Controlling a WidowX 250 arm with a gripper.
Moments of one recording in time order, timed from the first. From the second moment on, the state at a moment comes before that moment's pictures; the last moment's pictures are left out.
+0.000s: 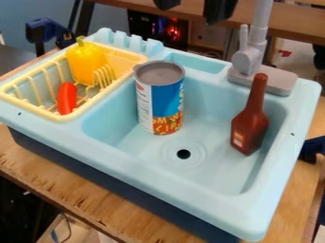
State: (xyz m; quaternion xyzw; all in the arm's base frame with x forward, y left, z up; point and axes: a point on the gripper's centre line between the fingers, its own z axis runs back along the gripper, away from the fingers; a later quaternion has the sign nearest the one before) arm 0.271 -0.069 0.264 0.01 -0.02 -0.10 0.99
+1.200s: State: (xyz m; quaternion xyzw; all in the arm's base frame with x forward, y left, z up) arm 0.260 0.076 0.249 0.05 0.01 -0.04 1.00
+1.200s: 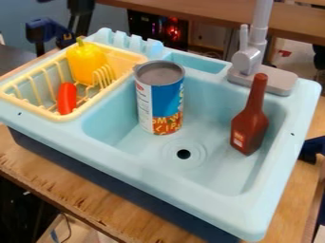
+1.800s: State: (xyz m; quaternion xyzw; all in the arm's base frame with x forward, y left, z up) arm 0.288 0.140 0.215 0.02 0.02 -0.04 1.00
